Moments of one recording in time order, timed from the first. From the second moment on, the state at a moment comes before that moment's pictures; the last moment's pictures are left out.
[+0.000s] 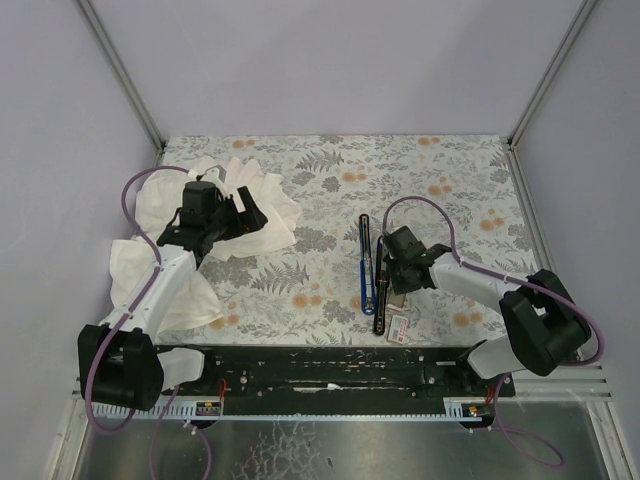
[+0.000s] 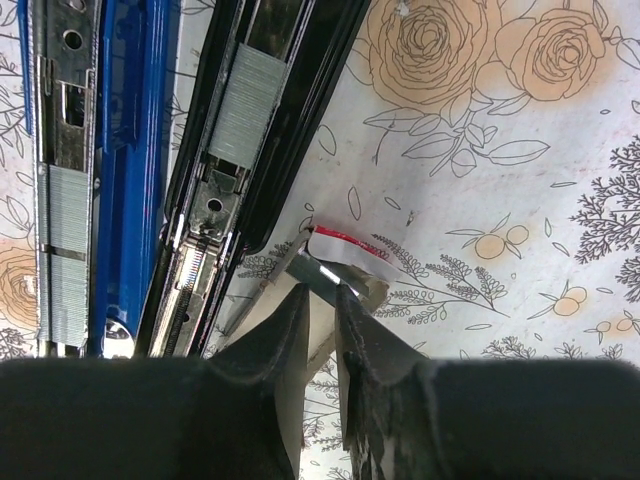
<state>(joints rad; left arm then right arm) -0.13 1.21 0.89 -0.31 0.20 -0.45 0.60 1.44 0.73 -0.46 0.15 0.29</state>
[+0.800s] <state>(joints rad) -0.12 1.21 0.89 -0.31 0.21 -0.45 0.61 1.51 0.78 -0.46 0.18 0.29</state>
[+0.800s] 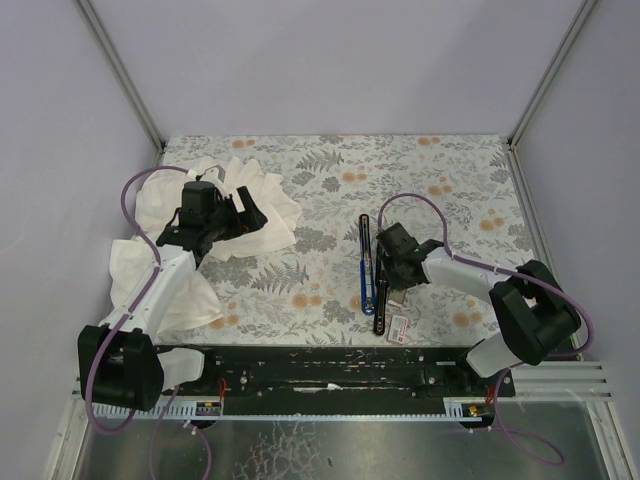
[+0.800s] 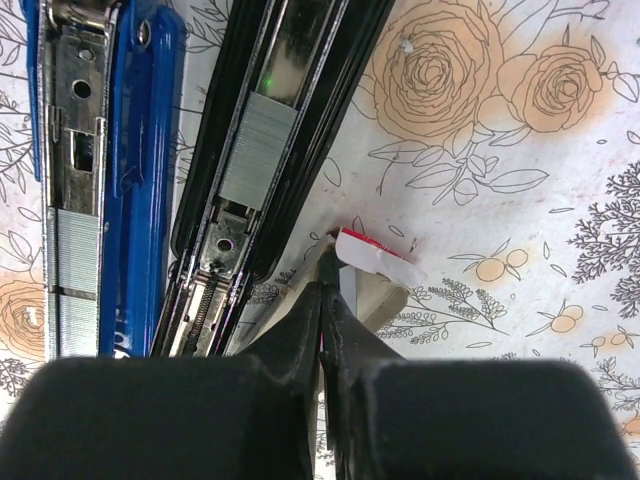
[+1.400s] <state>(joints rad) -0.12 1.20 0.87 -0.31 0.23 -0.45 0.61 1.27 0.74 -0.52 0.17 0.37</state>
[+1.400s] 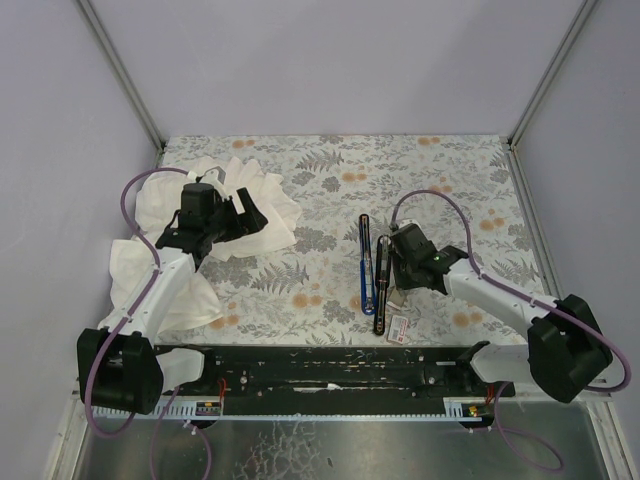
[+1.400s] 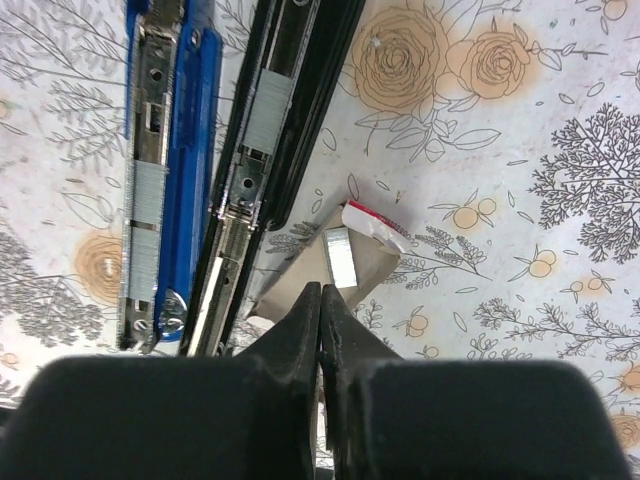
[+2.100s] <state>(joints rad) -0.12 1.19 0.87 -0.31 0.23 -0.45 0.61 1.45 0.75 -0.53 0.17 0.31</state>
